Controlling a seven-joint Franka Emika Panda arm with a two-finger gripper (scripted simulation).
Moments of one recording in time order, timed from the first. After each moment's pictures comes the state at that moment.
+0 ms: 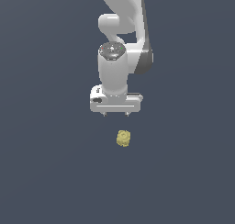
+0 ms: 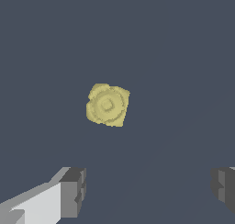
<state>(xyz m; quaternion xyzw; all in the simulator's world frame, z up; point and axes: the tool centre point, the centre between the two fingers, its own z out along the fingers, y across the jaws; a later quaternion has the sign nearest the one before) 0.001 -0.007 0.172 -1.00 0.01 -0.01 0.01</state>
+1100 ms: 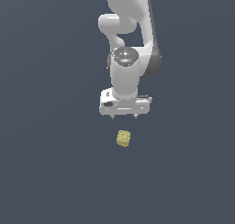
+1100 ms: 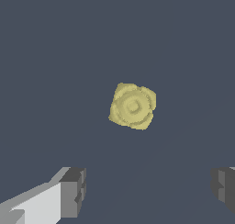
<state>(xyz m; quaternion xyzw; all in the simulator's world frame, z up) 0.006 0.030 0.161 -1.00 -0.01 0.00 0.02</state>
